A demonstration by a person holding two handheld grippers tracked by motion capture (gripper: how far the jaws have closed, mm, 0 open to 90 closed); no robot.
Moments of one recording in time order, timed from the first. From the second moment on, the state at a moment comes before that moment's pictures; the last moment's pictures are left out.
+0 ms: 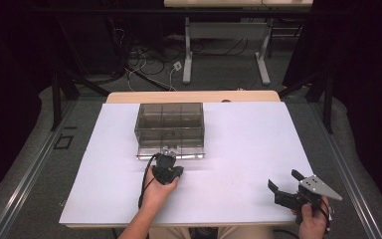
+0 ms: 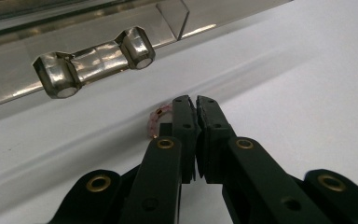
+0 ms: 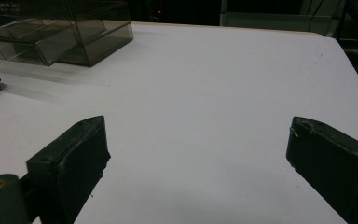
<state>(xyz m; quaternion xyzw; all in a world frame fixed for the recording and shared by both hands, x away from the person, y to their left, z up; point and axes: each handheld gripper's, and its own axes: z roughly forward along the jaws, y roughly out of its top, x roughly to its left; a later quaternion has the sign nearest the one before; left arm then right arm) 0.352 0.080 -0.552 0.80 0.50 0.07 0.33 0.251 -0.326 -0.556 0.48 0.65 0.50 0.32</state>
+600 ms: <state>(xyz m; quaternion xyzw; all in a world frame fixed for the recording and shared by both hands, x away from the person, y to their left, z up) 0.350 0.081 -0.552 0.80 0.49 0.08 0.33 0.249 -0.329 -0.555 0.48 0.66 0.49 0.32</state>
